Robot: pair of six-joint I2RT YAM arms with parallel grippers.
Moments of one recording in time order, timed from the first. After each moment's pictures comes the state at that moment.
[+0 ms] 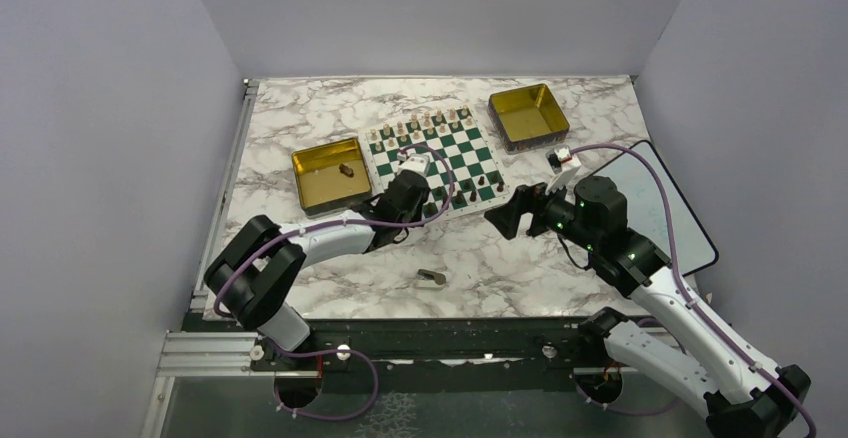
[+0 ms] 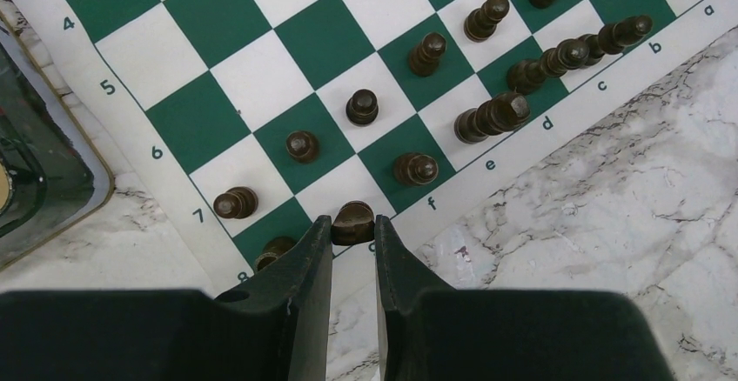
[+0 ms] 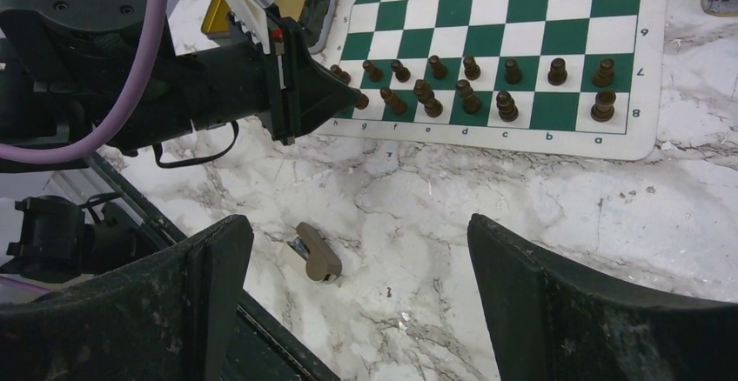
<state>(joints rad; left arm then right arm) -0.75 1.56 0.80 0.07 -0.30 -0.37 0.57 0.76 0.72 -0.29 -0.17 0.38</state>
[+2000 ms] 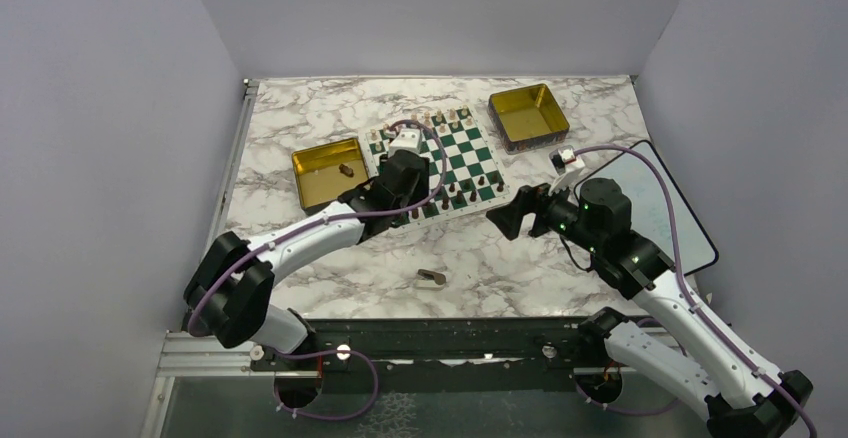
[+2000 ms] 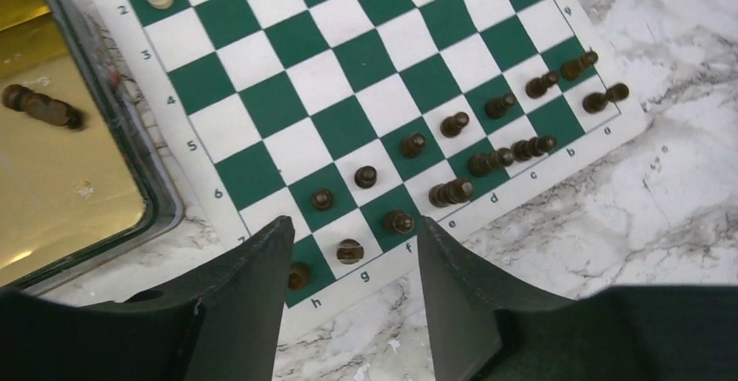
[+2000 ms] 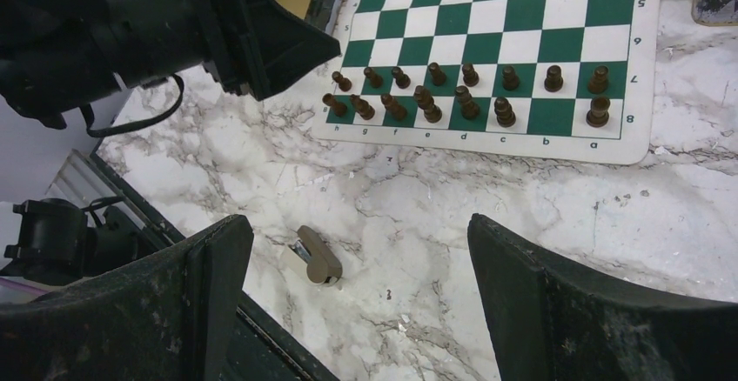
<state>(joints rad) -0.75 1.45 0.92 -0.07 -0.38 -0.40 0.57 0.74 0.72 -0.29 -0.16 0.37</state>
